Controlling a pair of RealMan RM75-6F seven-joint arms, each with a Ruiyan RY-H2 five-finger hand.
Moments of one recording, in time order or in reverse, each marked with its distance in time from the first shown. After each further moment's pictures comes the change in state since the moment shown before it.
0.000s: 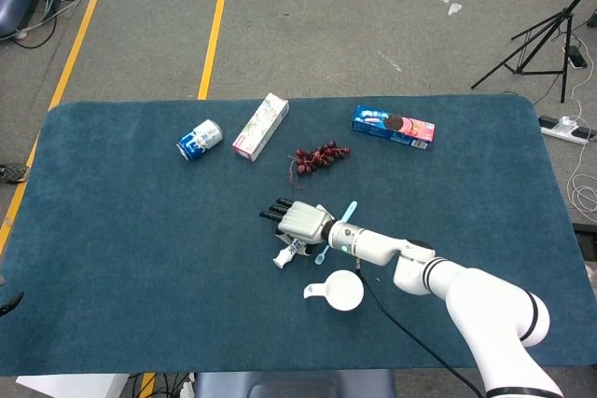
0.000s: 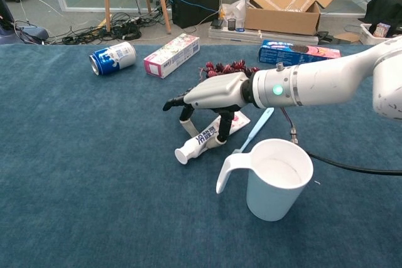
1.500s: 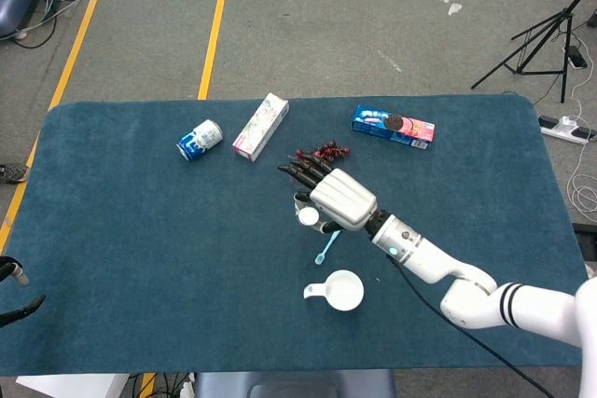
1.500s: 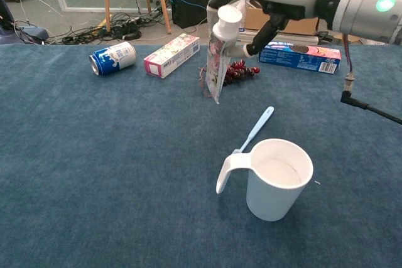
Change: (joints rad) left arm -0.005 -0.001 0.040 -0.047 0.114 0.038 0.030; right arm -0.269 0.420 0.227 -0.665 0.207 0.336 -0.421
